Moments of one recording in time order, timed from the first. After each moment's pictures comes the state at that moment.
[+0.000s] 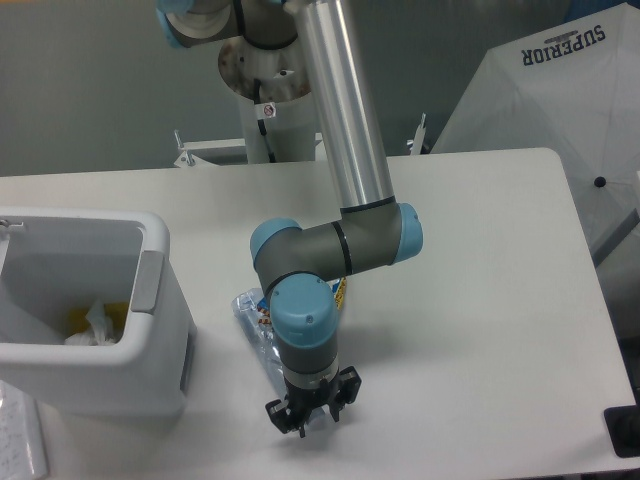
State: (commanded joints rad) arm 2.29 -2.28 -1.47 -0.71 1.56 -0.14
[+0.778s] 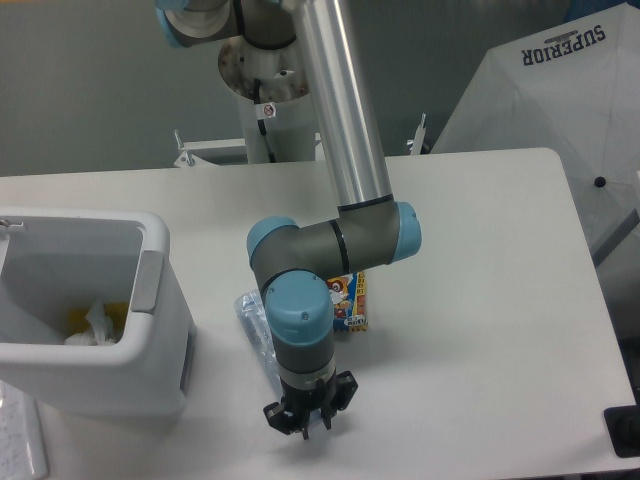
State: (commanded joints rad) arm 2.31 -2.25 -1.36 -0.71 1.55 -0.13
